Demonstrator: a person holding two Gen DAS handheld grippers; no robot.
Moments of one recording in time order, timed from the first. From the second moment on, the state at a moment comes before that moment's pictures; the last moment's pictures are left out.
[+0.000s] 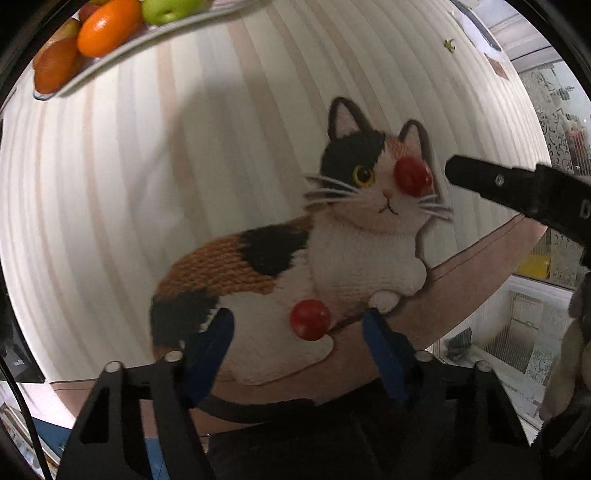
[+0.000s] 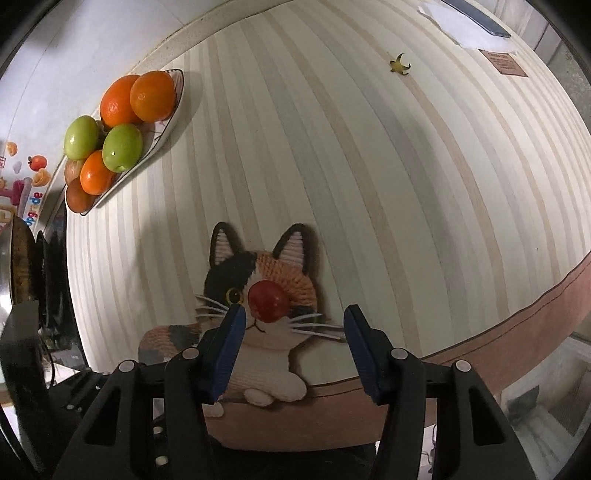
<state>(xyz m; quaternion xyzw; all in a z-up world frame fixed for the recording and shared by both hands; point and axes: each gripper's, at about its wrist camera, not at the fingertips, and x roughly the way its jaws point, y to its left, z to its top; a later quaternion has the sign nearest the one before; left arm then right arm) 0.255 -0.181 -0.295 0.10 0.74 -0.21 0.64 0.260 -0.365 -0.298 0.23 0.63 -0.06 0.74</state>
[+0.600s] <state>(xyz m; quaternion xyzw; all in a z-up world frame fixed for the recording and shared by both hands) 0.267 -0.184 -0.303 0.10 0.73 -0.20 0.64 0.284 -0.359 -0.306 0.21 0.64 -0.03 0.74</state>
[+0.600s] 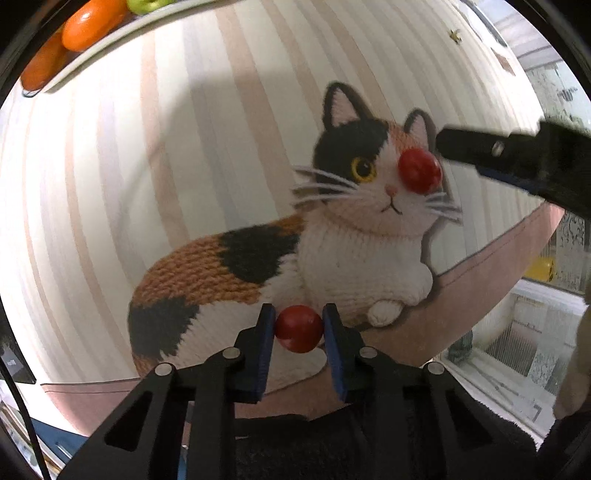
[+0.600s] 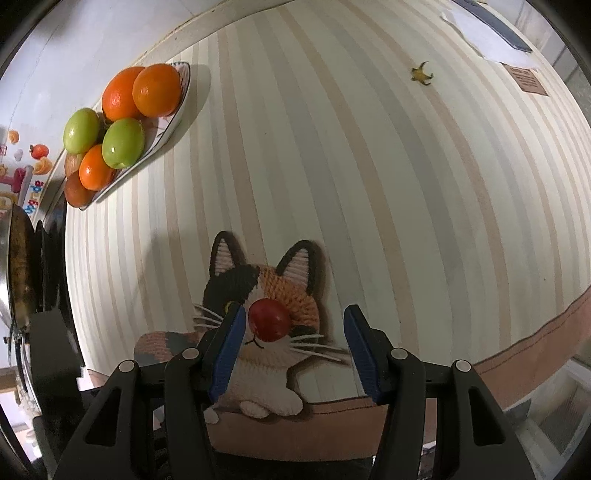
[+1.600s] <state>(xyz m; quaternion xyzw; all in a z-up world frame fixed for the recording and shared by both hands) 0.336 -0.094 -0.268 0.00 0.71 -0.12 0.69 0.297 -0.329 -0.329 0.19 0.66 0.04 0.73</state>
